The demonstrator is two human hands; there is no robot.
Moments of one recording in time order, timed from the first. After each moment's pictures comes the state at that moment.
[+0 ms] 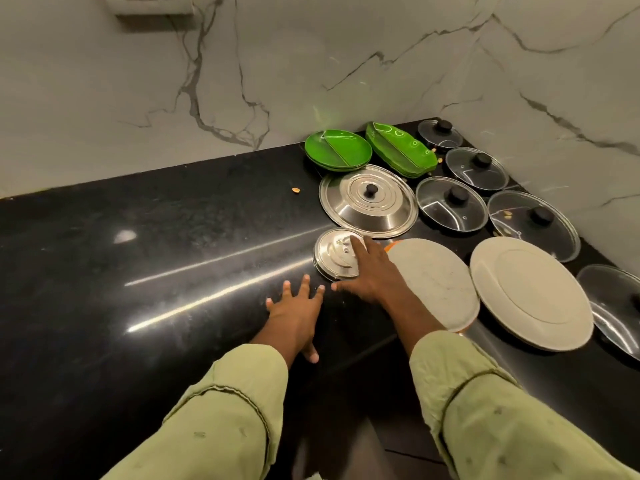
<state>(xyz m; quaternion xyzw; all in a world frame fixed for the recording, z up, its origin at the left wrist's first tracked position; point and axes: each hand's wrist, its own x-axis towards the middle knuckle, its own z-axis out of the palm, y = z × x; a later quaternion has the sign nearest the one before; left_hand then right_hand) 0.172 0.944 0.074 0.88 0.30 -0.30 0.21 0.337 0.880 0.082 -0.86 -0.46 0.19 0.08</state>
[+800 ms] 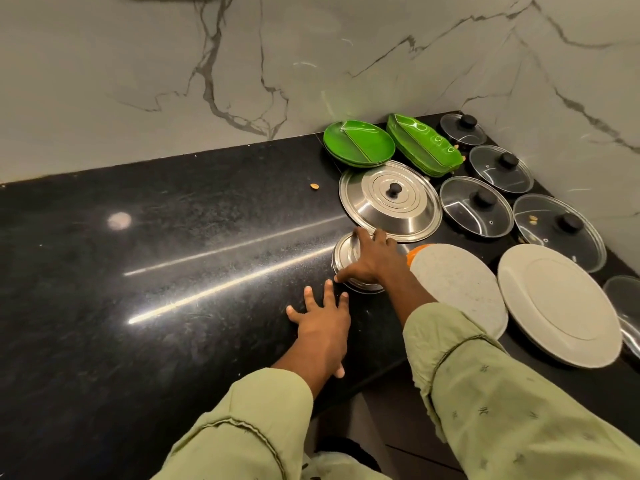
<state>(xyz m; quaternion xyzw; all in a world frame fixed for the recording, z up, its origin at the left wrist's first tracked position) 0.183 0.947 0.069 0.86 0.31 -0.33 0.24 0.340 0.955 0.068 -0.89 -0.40 0.22 -0.02</state>
